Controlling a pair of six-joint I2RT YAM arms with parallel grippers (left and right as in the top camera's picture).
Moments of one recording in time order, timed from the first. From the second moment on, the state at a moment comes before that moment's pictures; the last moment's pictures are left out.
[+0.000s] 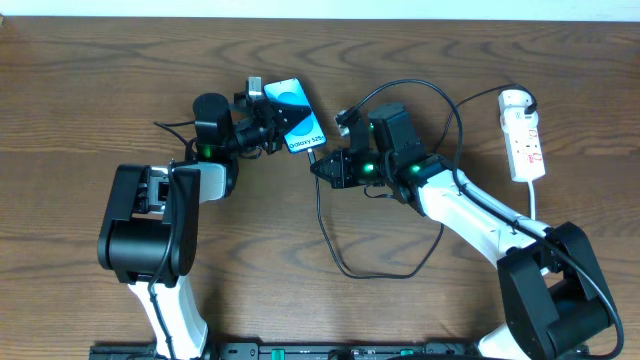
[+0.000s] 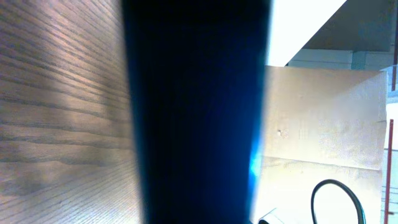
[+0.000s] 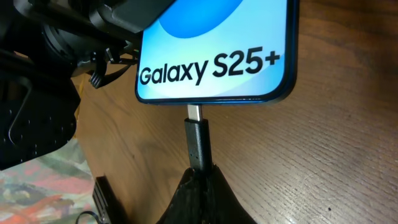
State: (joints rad) left arm -0.11 2.02 0.91 0.89 0.98 -1.39; right arm 0.50 1.73 1.02 -0.06 -0.66 0.54
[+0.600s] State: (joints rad) left arm -0.10 2.02 0.91 0.89 0.99 -1.32; right arm 0.50 1.73 1.02 -0.05 -0.68 0.57
